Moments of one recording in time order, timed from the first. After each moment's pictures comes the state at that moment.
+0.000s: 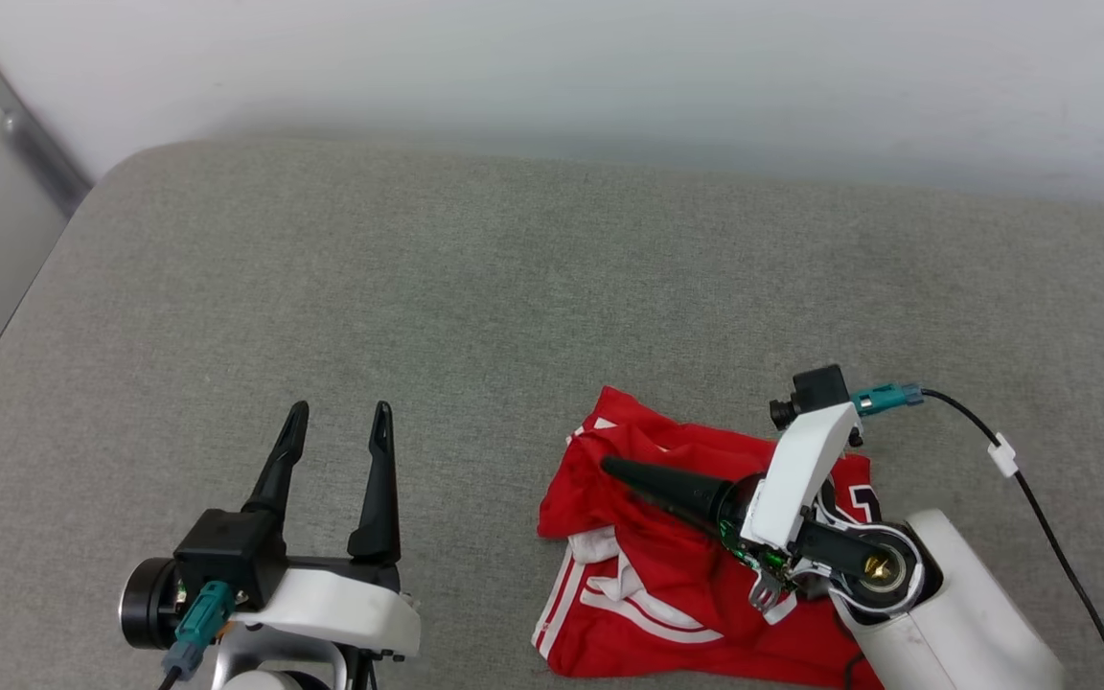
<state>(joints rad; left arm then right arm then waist) -0.08 0.32 -0.39 -0.11 -0.43 0.30 -0.19 -0.44 -0.05 0.32 0.53 1.34 0.13 0.67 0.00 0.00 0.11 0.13</state>
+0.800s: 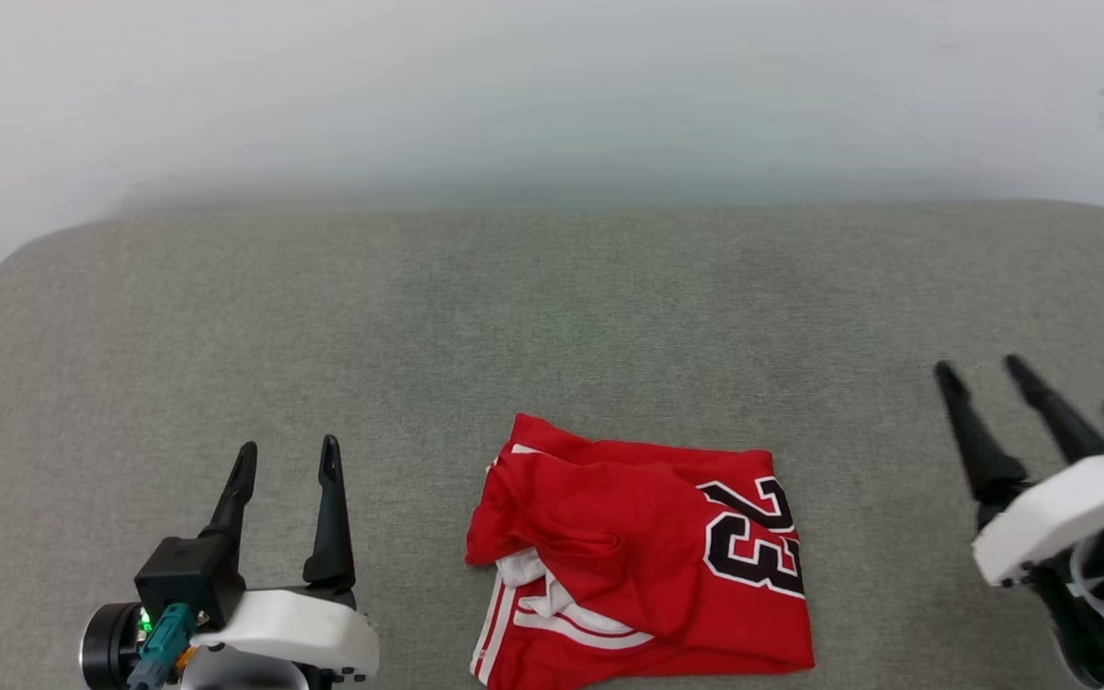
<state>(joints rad) -0.02 0.34 -0.35 -0.06 -0.46 0.33 -0.21 -0.19 -0.29 0.07 0.11 0.46 0.13 0.12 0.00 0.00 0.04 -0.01</state>
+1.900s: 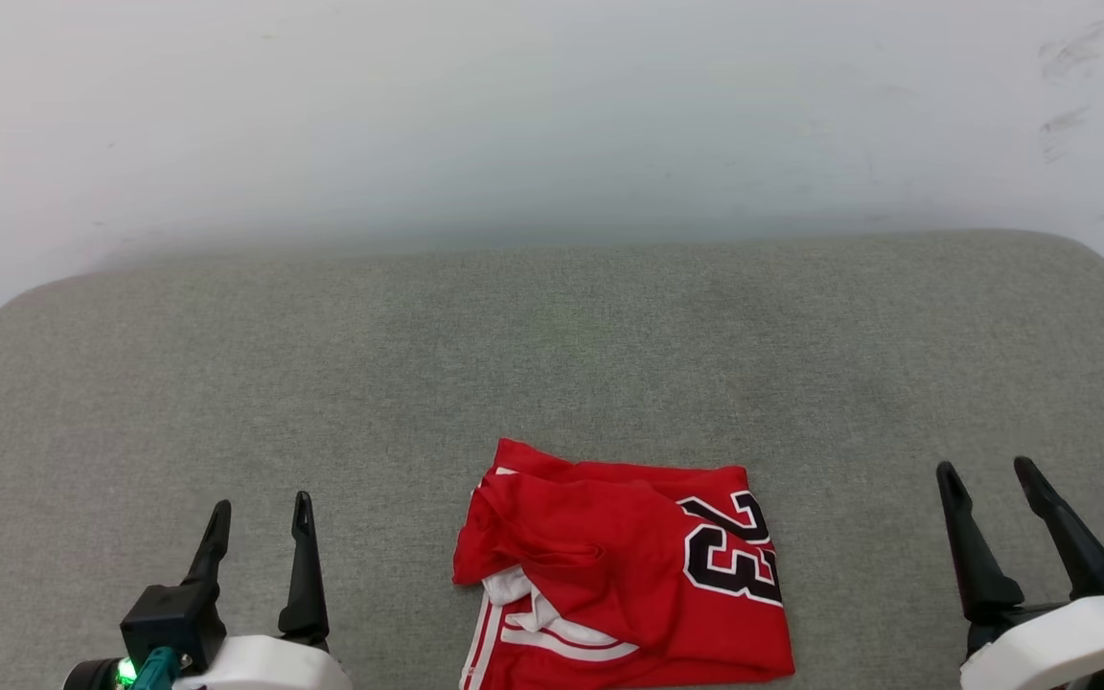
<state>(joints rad) 0.05 0.36 -0.33 -0.01 -0.48 0.34 -0.23 0.13 -0.12 -0.04 -0.21 0.23 0.13 0.10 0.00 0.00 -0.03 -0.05</state>
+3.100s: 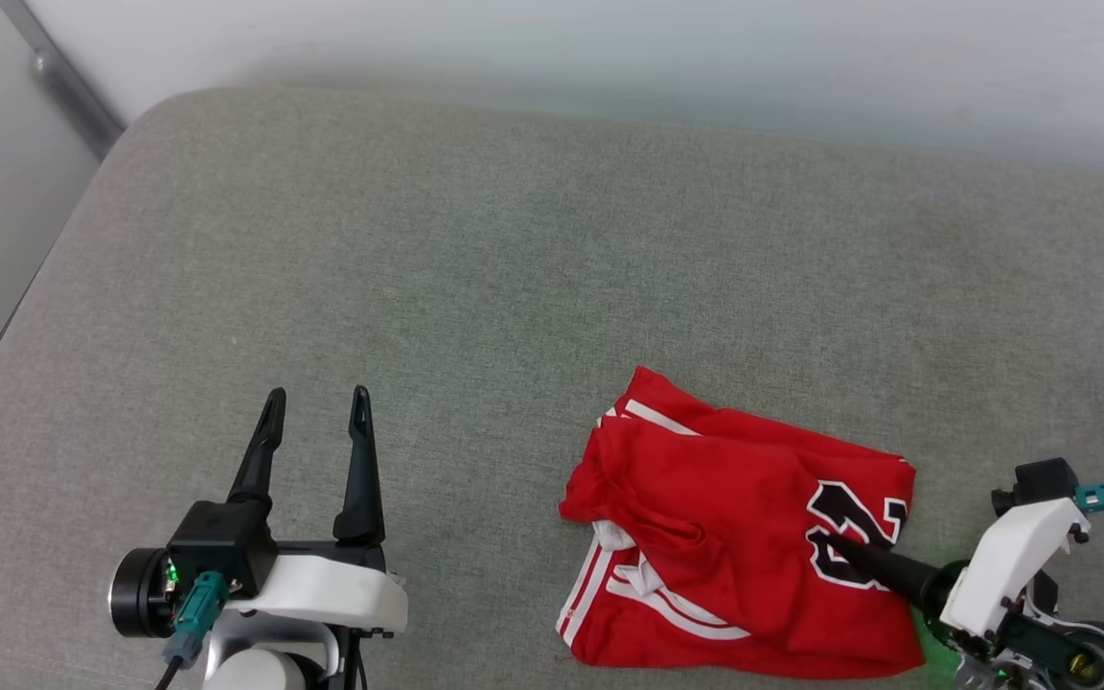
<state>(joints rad) -0.11 0.29 -0.35 -0.01 -0.40 0.29 -0.26 -0.19 -0.24 0.05 0.41 1.14 0.13 0.72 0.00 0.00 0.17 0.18</state>
